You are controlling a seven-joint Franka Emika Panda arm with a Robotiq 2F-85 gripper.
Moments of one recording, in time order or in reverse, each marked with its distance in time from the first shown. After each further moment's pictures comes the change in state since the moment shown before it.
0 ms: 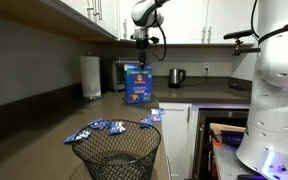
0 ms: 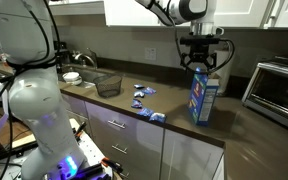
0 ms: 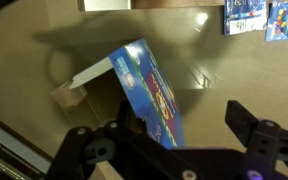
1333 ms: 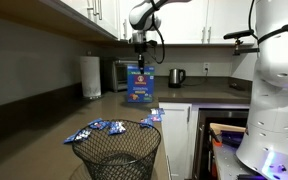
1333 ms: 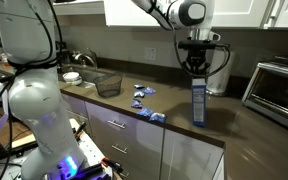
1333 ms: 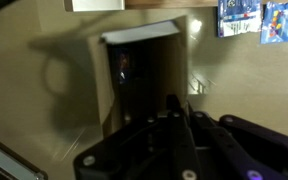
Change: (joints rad) arm 0.000 0.034 0.021 0.001 0.000 -0.011 0.017
